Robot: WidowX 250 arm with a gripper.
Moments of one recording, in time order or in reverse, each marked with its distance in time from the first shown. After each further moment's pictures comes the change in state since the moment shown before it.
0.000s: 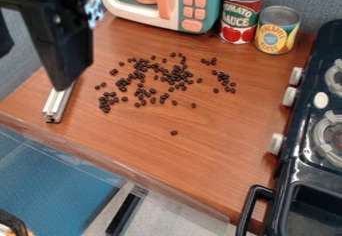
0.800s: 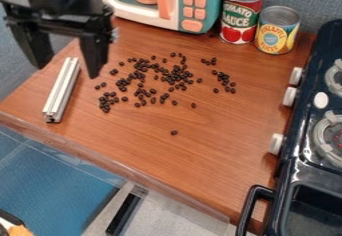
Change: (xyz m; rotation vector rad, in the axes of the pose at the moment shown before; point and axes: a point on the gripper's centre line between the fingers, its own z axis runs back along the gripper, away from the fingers) arm 0.082 0.084 -0.096 0.104 -0.029 0.206
